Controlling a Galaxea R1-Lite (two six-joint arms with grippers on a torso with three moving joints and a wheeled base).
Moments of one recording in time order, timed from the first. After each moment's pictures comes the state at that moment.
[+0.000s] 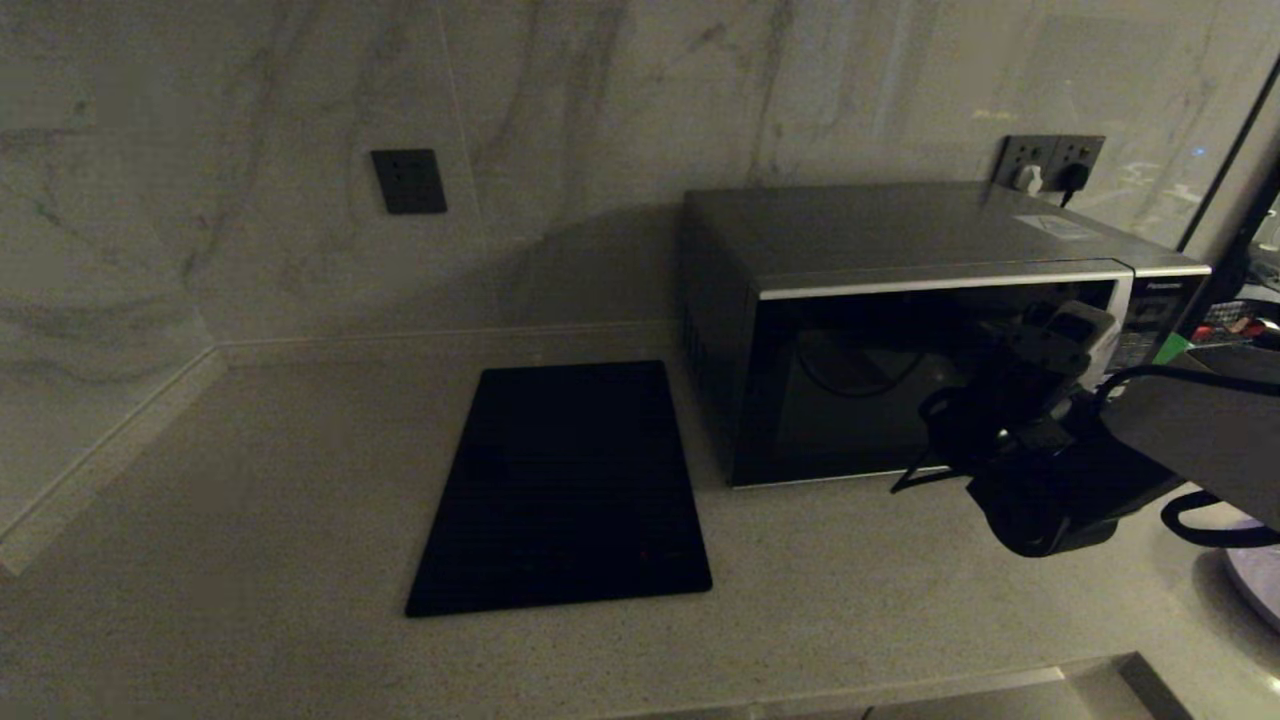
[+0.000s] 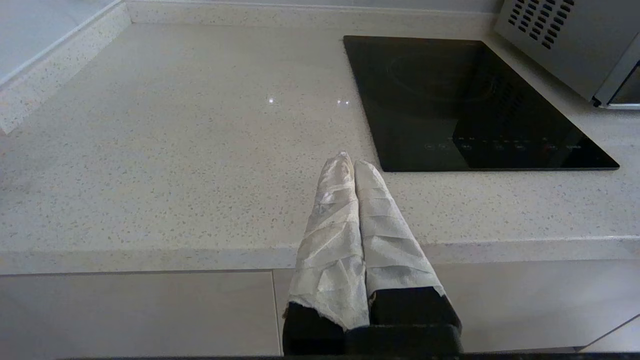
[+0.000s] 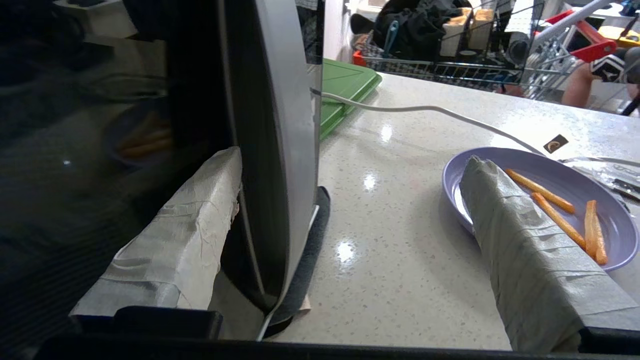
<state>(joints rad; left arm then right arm) 0.00 0.00 0.00 -0.01 0.03 -0.07 0.17 2.25 -1.07 -1.44 -1.35 -0.16</state>
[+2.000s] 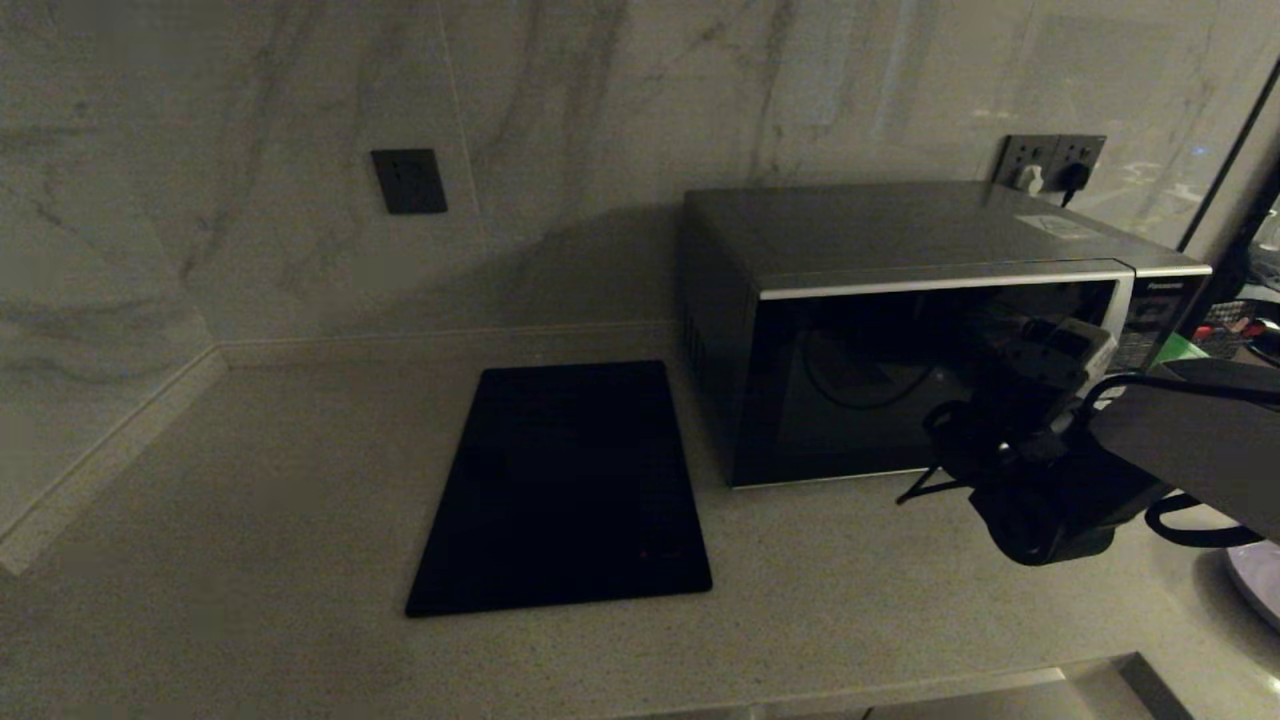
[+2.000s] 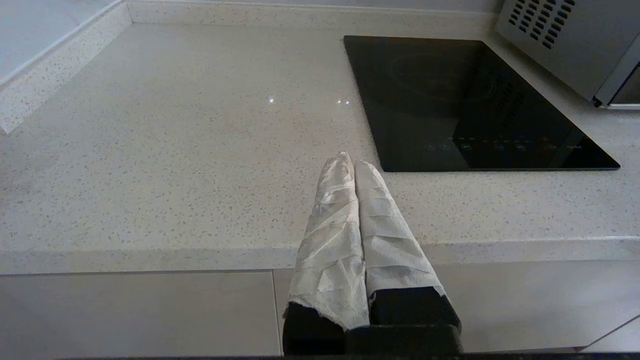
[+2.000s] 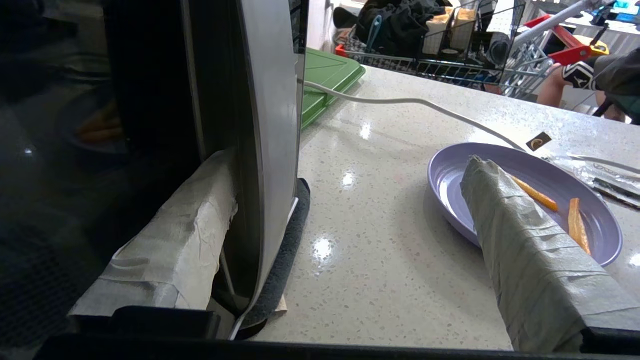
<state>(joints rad) 0.00 0.00 0.00 -0.01 0.03 -0.07 0.13 2.30 -1.06 -1.47 -1.36 -0.19</state>
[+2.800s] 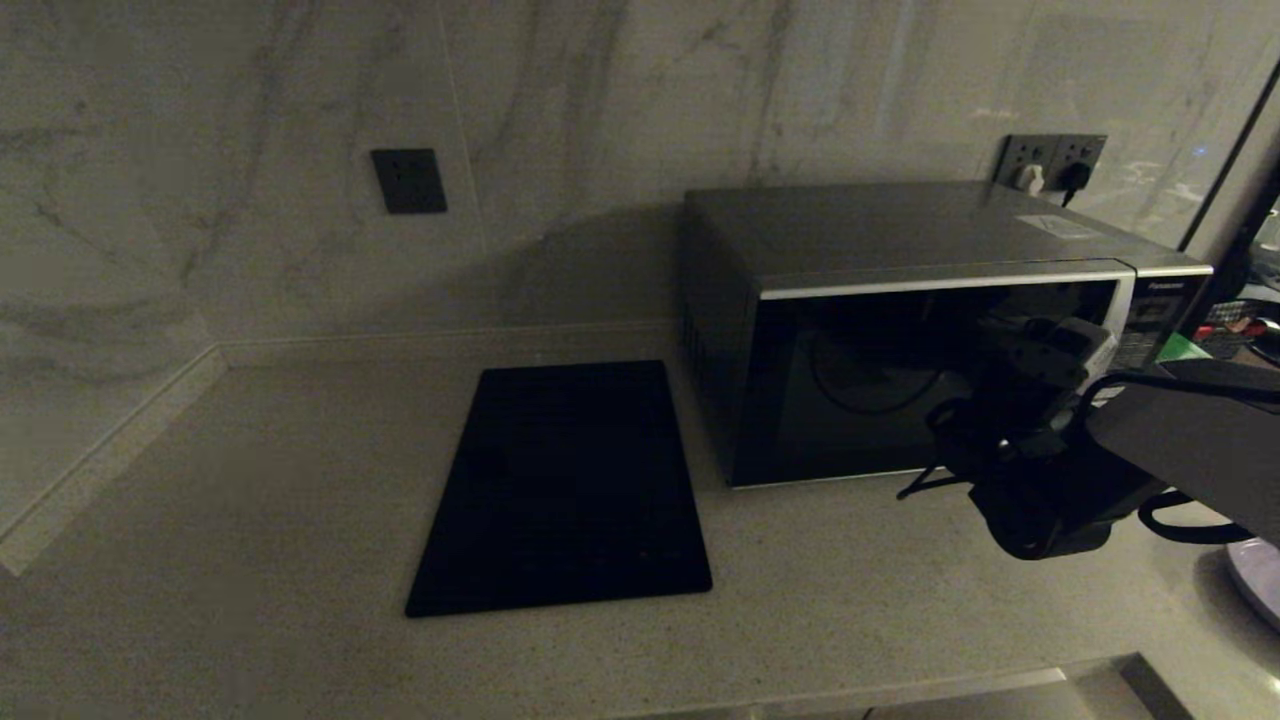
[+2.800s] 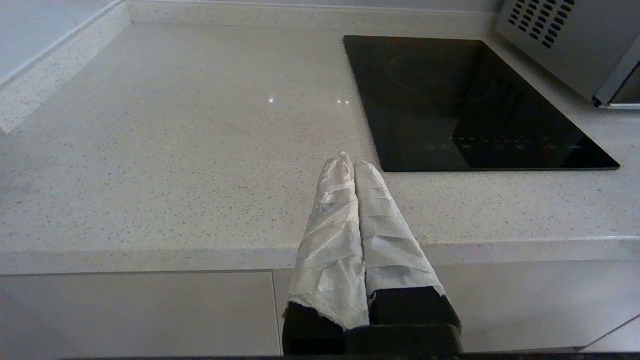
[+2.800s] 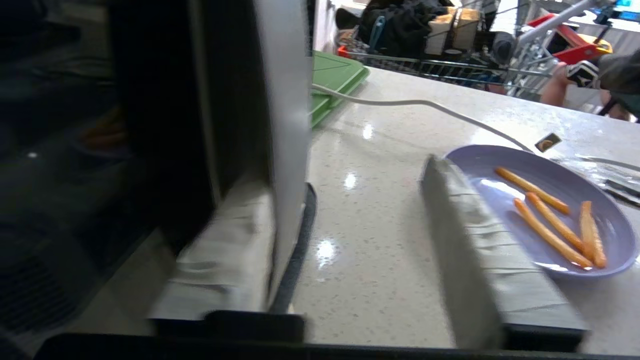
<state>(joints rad) 0.00 0.00 0.00 -0.01 0.03 -0.07 0.12 2.32 -1.09 -1.47 -1.35 -0.19</state>
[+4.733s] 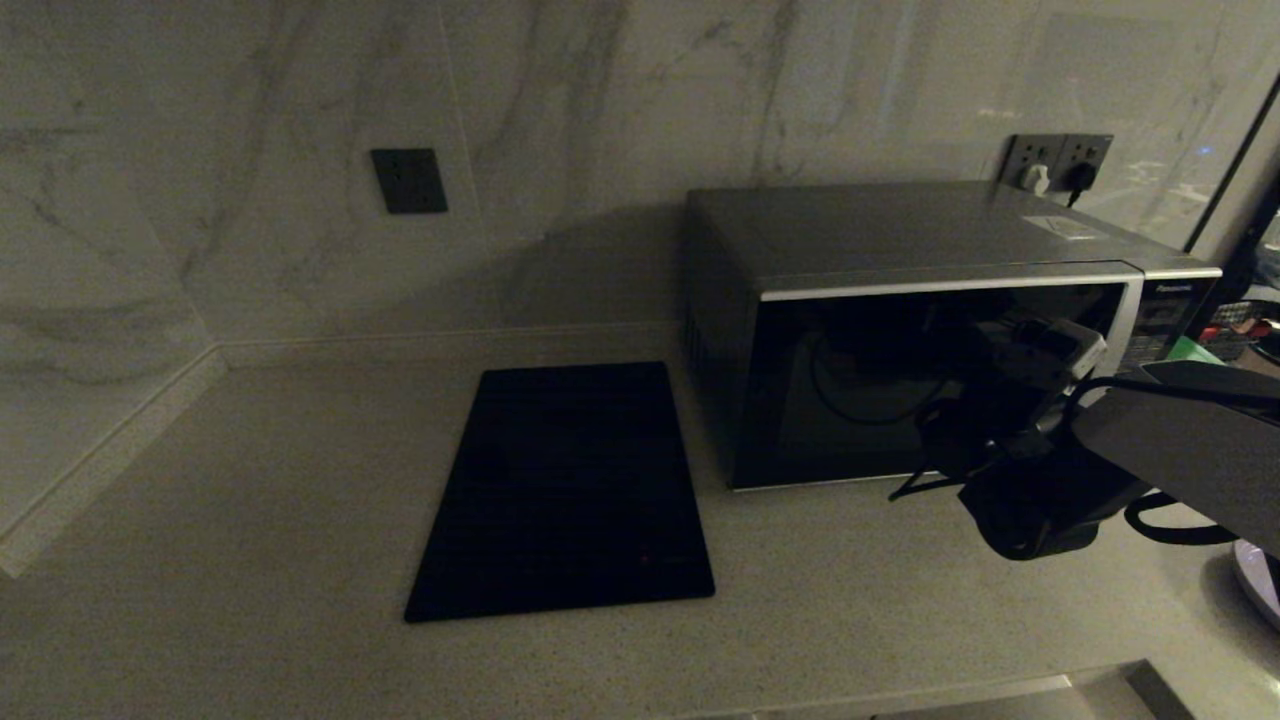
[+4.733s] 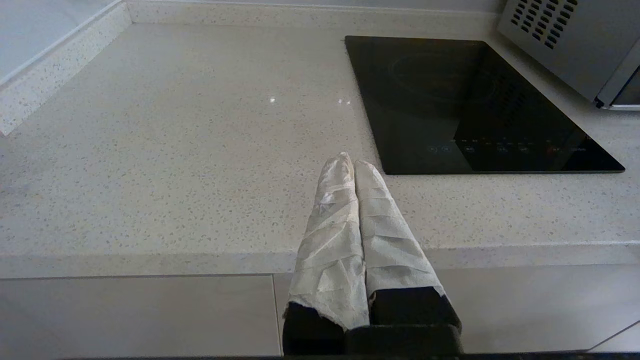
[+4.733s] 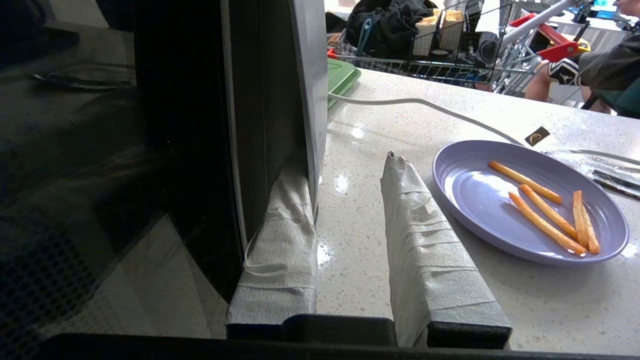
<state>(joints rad) 0.00 0.00 0.00 -0.01 0.03 -0.07 0.12 2.34 -1.10 -1.48 -1.46 -0.21</state>
